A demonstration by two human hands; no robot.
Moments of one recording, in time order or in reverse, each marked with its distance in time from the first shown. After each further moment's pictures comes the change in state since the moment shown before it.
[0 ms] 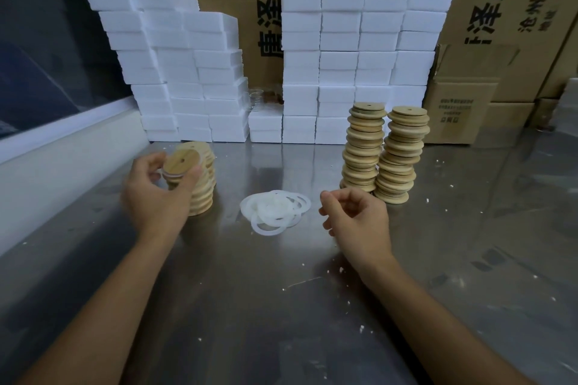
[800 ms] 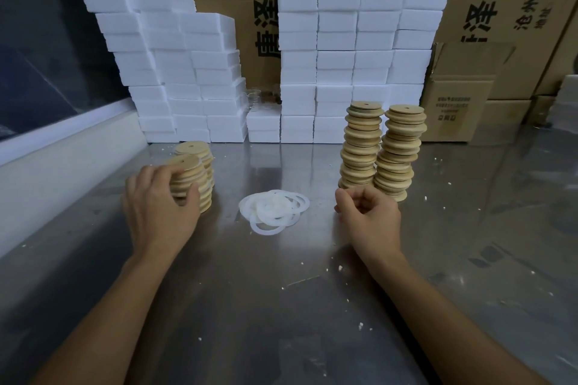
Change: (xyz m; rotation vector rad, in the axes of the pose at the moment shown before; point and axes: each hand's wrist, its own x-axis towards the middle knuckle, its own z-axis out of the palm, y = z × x) left_hand -0.011 -0.006 -0.009 0.503 -0.138 0.367; right_hand 0.014 0.015 -0.012 -0.092 0.144 -0.047
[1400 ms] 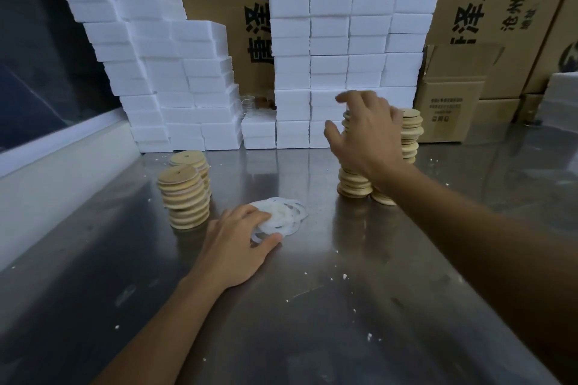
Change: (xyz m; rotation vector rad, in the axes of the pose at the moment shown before) left_hand -0.033 0.039 0.042 -0.070 -0.614 0.284; right_hand 0.099 -0.074 0.015 -0.856 0.010 -0.572
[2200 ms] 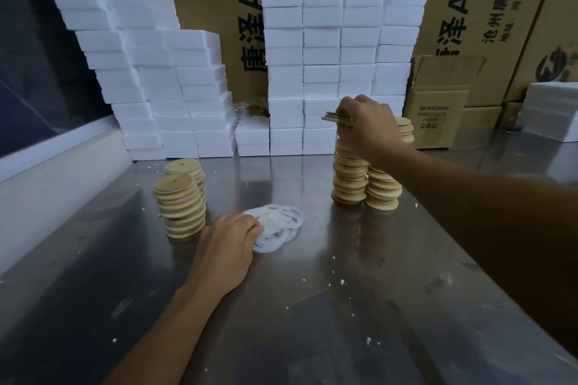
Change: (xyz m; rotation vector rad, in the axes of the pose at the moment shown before) left_hand 0.001 0.003 -0.009 -0.069 0.099 0.000; right_hand 0.040 0.028 0.001 -0.146 -0.097 -0.118
